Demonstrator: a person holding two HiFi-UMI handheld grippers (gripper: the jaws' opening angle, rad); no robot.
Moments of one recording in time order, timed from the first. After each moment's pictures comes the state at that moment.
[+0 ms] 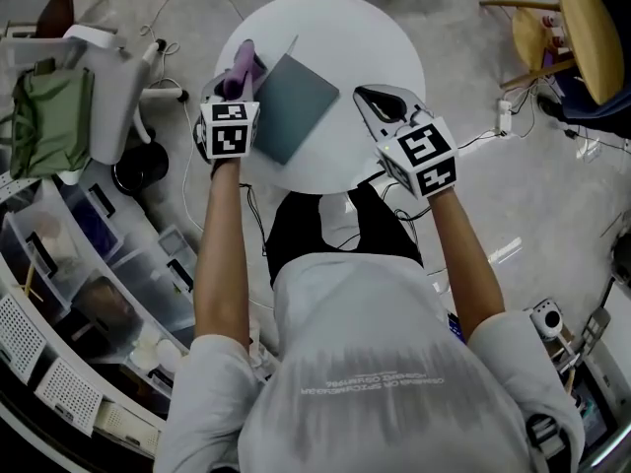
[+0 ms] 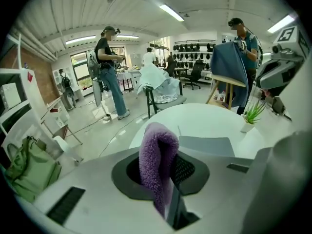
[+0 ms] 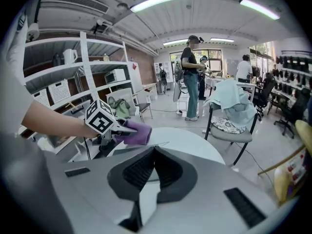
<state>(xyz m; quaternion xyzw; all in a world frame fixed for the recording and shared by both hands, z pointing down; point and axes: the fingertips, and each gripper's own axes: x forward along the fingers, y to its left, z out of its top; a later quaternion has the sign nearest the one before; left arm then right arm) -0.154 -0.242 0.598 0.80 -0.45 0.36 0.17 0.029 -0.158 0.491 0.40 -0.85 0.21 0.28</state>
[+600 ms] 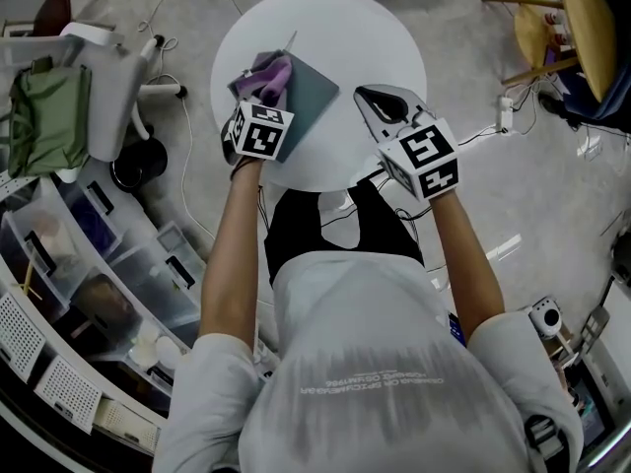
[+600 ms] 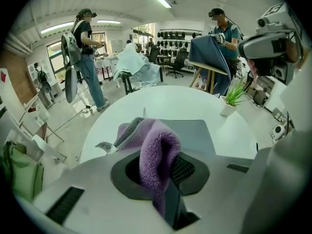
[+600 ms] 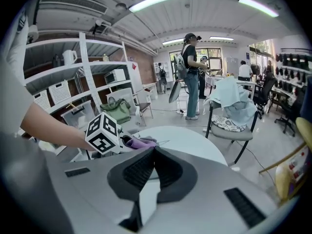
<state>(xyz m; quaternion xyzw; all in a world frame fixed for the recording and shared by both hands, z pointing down) -0.086 -0.189 0.654 0.82 -0.34 0.42 0.20 0.034 -0.153 0.494 0.40 -0.85 0.22 0.28</state>
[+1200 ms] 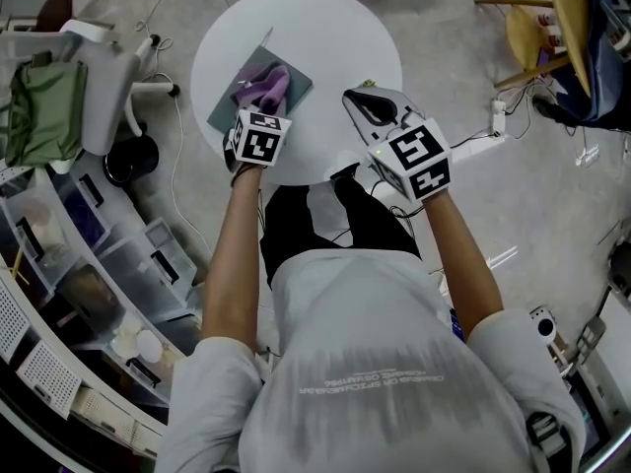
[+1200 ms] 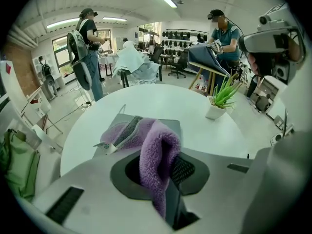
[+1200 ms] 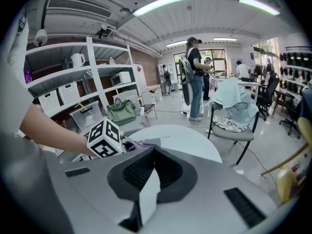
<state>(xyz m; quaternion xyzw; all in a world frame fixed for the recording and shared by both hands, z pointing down) -0.041 -0.143 0.658 0.81 -0.35 0.41 0.23 0.069 -0.121 0.486 0.37 -0.86 0.21 0.27</state>
